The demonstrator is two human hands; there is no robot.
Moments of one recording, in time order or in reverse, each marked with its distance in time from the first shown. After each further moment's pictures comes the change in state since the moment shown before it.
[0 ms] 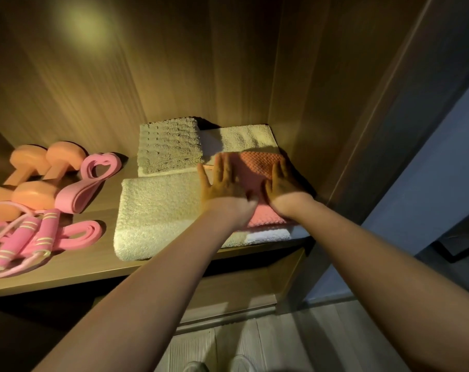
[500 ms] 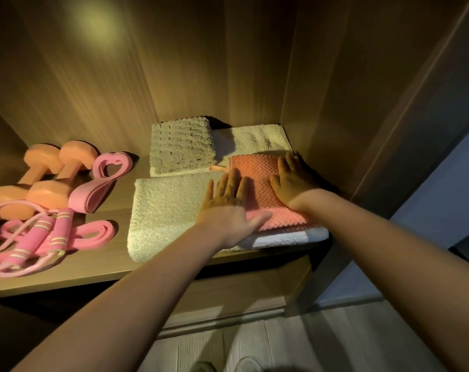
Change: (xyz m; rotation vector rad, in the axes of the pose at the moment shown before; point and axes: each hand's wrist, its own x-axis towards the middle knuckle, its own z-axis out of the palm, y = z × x) left_hand -0.023 -0.038 0.018 -0.139 -0.066 0.159; right_hand 0.016 -0.010 -0.005 -0.060 0.016 -0.084
